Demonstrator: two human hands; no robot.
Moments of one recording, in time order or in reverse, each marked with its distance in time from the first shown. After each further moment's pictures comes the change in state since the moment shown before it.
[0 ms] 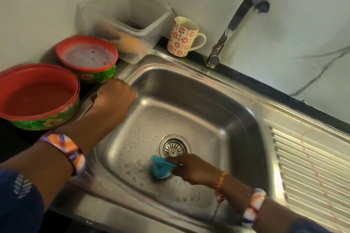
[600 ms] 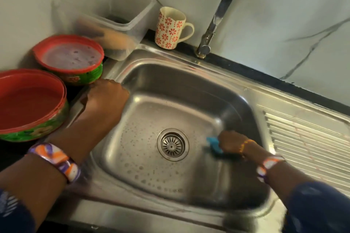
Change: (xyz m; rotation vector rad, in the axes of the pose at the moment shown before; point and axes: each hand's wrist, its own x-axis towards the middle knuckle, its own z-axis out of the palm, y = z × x) left_hand -0.002 0.001 -0.007 -0.050 -0.058 -0.052; right_hand -0.001 0.107 -0.036 -0.321 -0.015 0.632
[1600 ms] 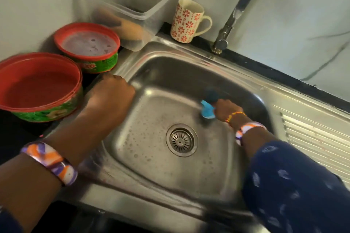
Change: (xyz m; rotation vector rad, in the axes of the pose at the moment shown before) left_hand -0.015 -0.005 0.018 -0.025 0.072 0.000; right_hand 0.052 -0.033 -0.059 0.072 0.338 -0.034
